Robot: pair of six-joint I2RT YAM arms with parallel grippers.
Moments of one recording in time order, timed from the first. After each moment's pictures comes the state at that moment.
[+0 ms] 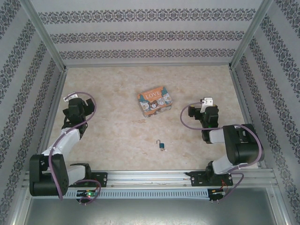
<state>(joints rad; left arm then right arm) 0.09 1.19 0.55 0.09 -0.30 -0.27 0.05 1.53 0.32 0.84 0.06 0.02</state>
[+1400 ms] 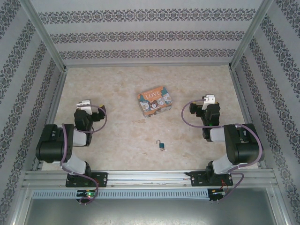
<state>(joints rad) 0.09 1.60 0.27 1.01 0.03 -0.11 0.03 1.53 0.36 0.85 0.07 0.03</state>
